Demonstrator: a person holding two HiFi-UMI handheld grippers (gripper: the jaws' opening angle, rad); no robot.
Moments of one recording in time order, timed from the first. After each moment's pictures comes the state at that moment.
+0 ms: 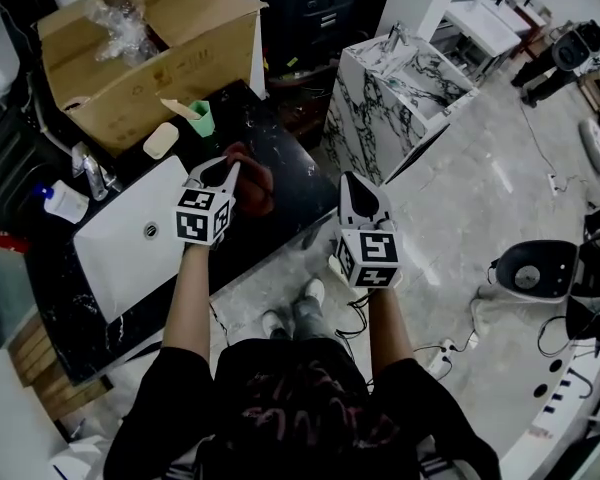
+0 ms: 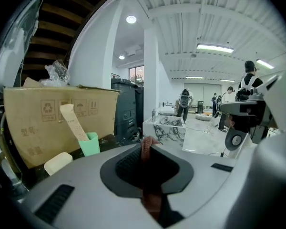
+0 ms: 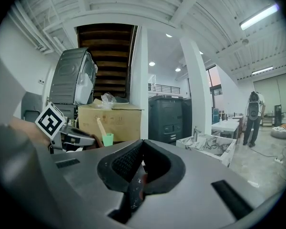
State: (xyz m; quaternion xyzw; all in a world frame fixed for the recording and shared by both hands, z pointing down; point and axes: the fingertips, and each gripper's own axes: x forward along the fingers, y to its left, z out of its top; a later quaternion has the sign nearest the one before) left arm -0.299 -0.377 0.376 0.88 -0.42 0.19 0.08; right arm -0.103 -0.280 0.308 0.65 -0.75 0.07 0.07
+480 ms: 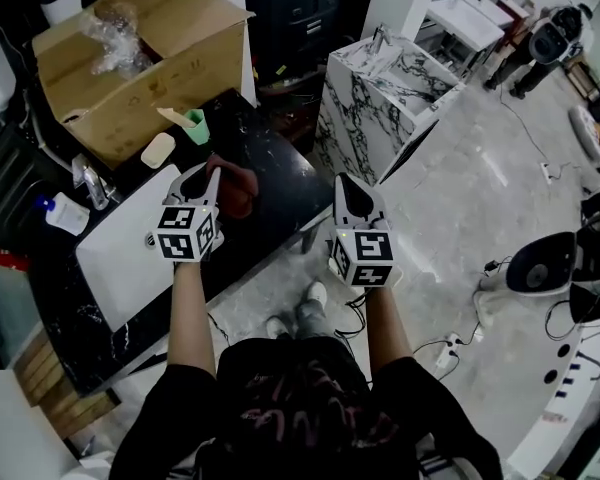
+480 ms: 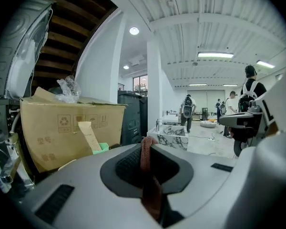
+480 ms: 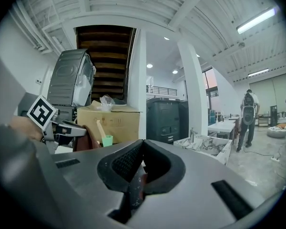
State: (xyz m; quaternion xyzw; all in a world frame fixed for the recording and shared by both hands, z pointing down) left arm -0.329 -0.352 0.331 0.88 -0.45 0.14 0.06; right arm -0.105 -0.260 0.301 0.67 -0.74 0.06 0.06
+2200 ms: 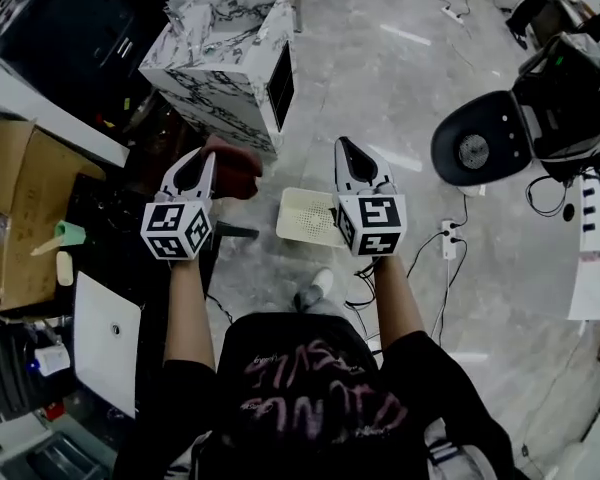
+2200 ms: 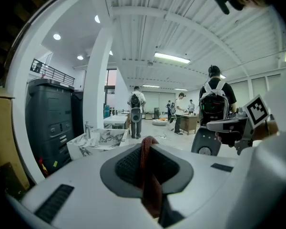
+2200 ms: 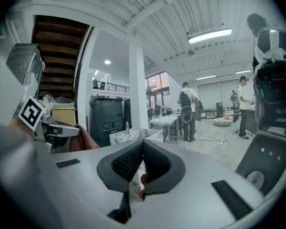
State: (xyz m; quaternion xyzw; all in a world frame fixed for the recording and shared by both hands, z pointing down) left arm 0.082 -0.279 0.348 0.97 -0.17 0.15 0.03; right arm 0.240 -0.108 0.332 0.84 -0.54 0.12 0.02
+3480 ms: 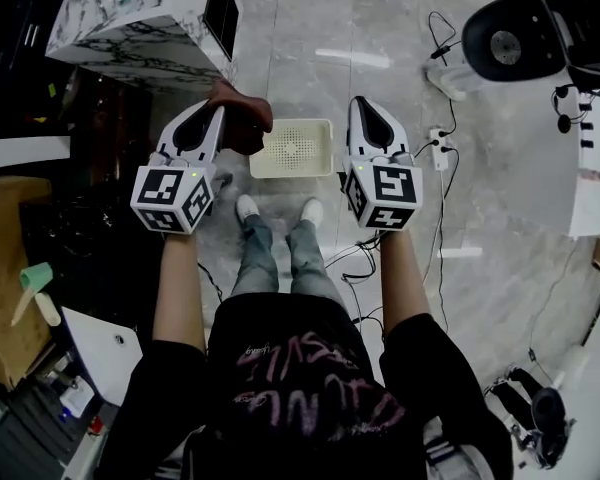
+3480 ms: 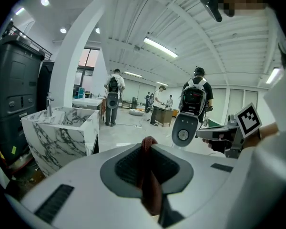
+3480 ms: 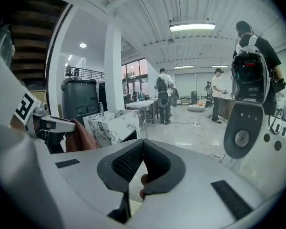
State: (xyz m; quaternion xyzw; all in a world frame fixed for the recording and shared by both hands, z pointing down) left arm 0.195 -0.244 0.463 0.98 0.00 0.20 0.08; right arm 0.306 -0.061 0.461 0.89 -0.40 0.20 0.05
